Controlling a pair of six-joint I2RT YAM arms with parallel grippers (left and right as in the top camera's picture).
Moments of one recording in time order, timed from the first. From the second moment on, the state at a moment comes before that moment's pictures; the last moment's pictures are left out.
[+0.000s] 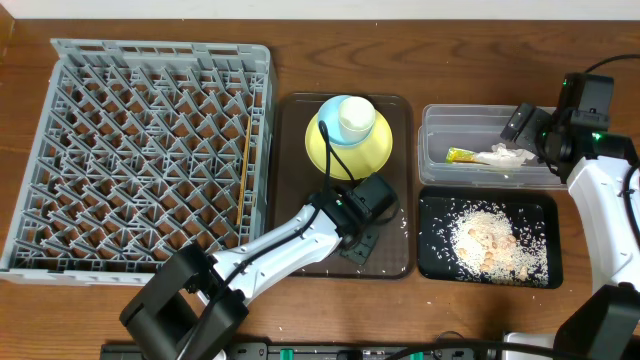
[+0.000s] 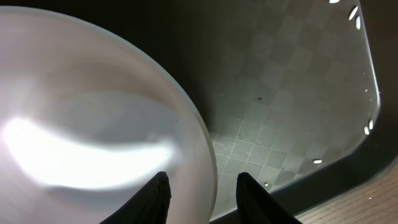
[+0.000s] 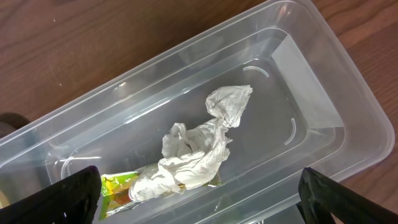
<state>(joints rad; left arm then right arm) -0.87 1.72 1.06 -0.72 0.04 -0.36 -0.16 1.54 1.19 -0.64 0.11 0.37</state>
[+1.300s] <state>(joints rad) -0.87 1.70 0.96 -0.62 0.02 -0.46 -0.16 1.54 1.19 -0.64 0.11 0.37</state>
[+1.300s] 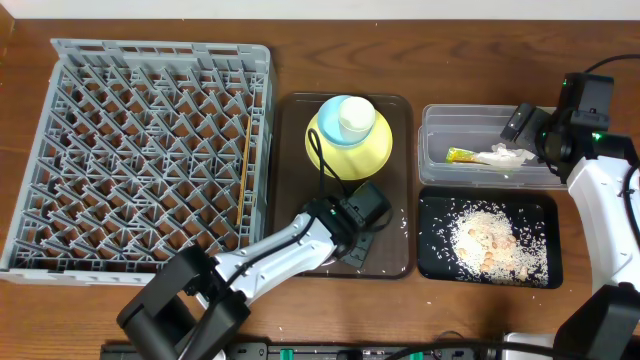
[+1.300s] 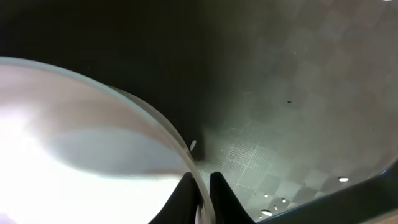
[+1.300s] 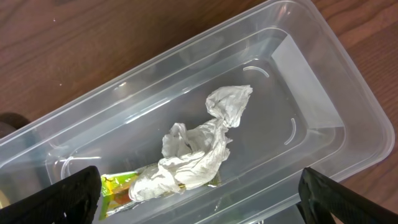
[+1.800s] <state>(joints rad) -0.78 1.44 0.97 -0.62 0.23 -0.46 -0.16 1.54 1.19 -0.64 0.11 0.37</state>
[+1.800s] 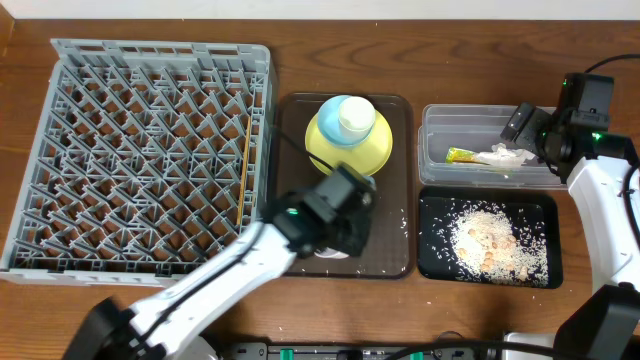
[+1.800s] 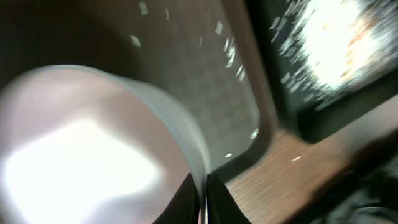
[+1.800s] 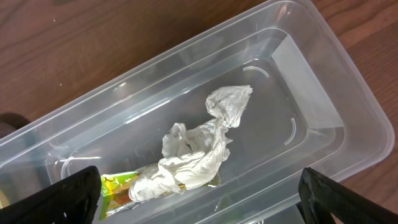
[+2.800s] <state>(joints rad) 0.03 1.33 0.97 -0.85 1.13 -0.16 -0.16 1.54 1.19 -0.64 0.11 0.37</state>
